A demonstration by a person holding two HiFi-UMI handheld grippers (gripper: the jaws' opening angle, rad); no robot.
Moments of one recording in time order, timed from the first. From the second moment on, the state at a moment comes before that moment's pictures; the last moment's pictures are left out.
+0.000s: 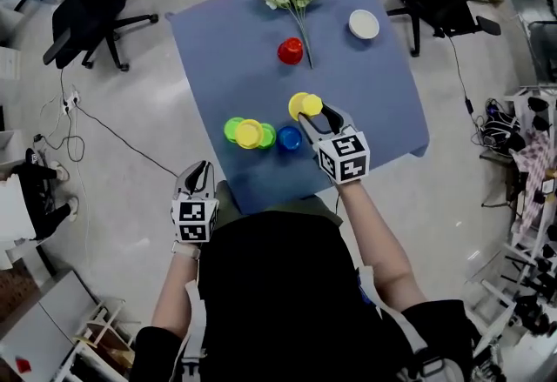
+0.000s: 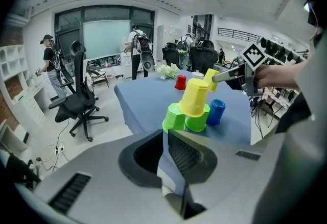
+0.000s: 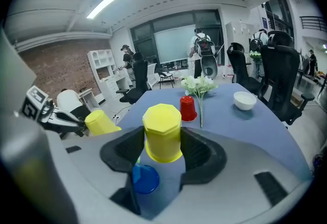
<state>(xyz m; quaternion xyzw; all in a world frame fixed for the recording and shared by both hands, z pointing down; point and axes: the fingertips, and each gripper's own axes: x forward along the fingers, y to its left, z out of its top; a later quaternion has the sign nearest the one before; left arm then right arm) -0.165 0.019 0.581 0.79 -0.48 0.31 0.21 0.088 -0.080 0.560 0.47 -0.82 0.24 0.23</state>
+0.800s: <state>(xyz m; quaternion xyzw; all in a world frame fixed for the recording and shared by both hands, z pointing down) -0.159 0.016 0.572 0.84 -0.42 0.27 0.23 0.017 -0.009 0.571 0.40 -0.84 0.21 0.31</state>
